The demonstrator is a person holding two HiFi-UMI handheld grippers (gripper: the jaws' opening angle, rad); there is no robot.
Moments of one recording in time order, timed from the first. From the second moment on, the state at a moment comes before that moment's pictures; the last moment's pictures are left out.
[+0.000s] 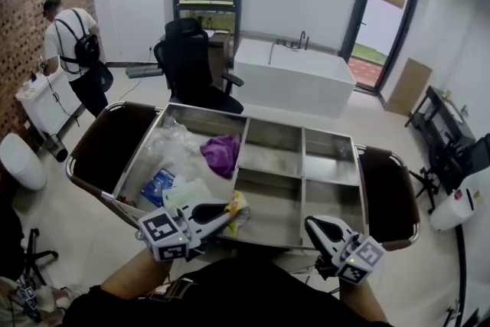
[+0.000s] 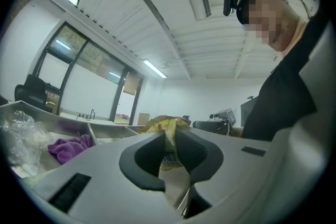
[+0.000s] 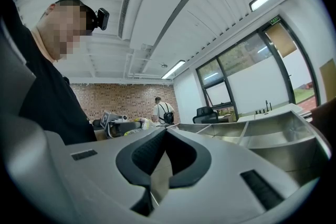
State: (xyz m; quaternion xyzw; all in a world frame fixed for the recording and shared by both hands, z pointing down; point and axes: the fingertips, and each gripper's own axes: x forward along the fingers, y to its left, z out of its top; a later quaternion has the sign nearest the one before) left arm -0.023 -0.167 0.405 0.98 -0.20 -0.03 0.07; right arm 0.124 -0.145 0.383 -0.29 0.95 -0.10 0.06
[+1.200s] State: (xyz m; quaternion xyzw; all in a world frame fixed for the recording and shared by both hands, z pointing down) left arm -0.008 -0.166 0.396 0.98 -0.19 -0.02 0.07; right arm 0.142 -0.137 0.385 -0.31 0.94 -0.09 0.06
